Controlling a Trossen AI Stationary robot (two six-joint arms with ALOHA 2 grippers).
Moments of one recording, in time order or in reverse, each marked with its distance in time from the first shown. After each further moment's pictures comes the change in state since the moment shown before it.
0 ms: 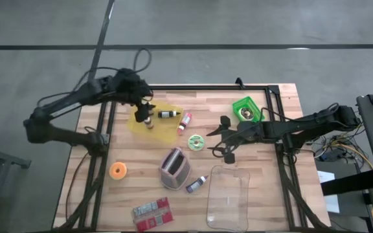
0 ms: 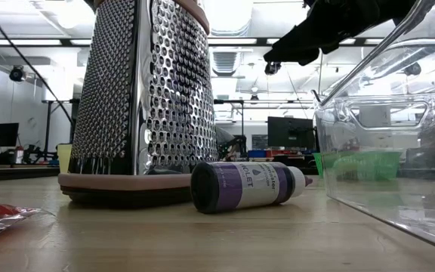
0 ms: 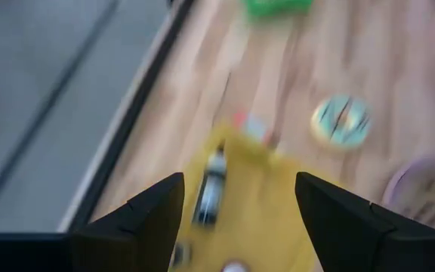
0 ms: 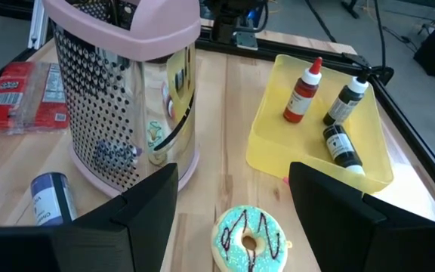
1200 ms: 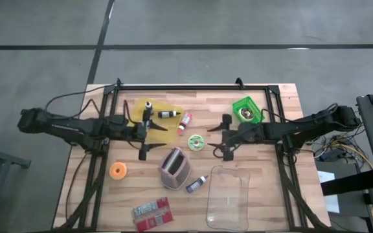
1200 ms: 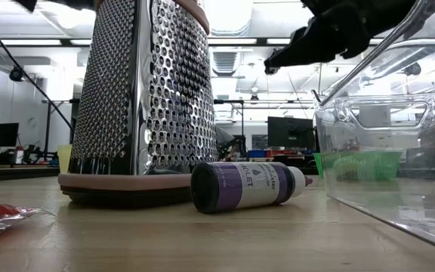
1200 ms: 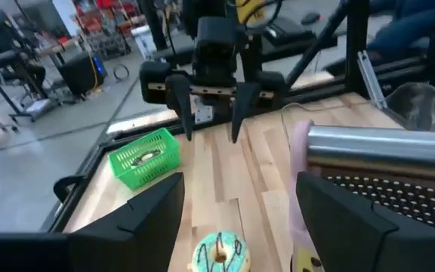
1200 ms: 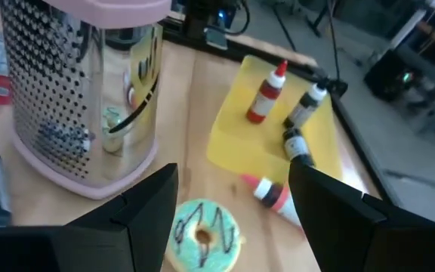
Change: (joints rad) left arm -0.572 -0.216 -0.576 0.935 -0.132 0.026; right arm -0.007 0.000 -0.061 0.097 0.109 -0.158
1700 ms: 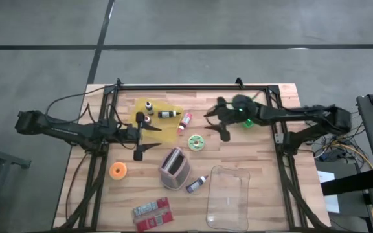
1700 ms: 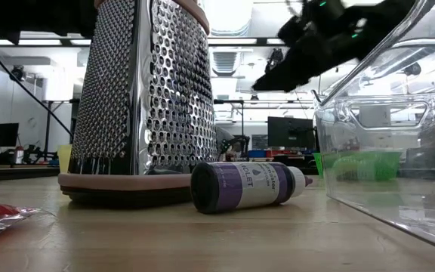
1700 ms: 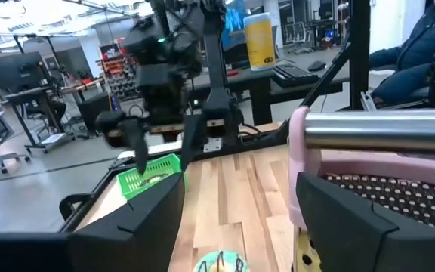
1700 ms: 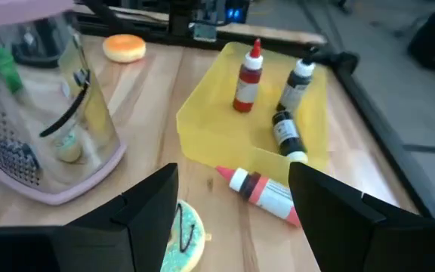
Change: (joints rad) left arm 0.000 -0.123 -0.274 0.334 -0.004 -0.026; right arm -0.392 0.119 0.062 0.017 -0.490 0.030
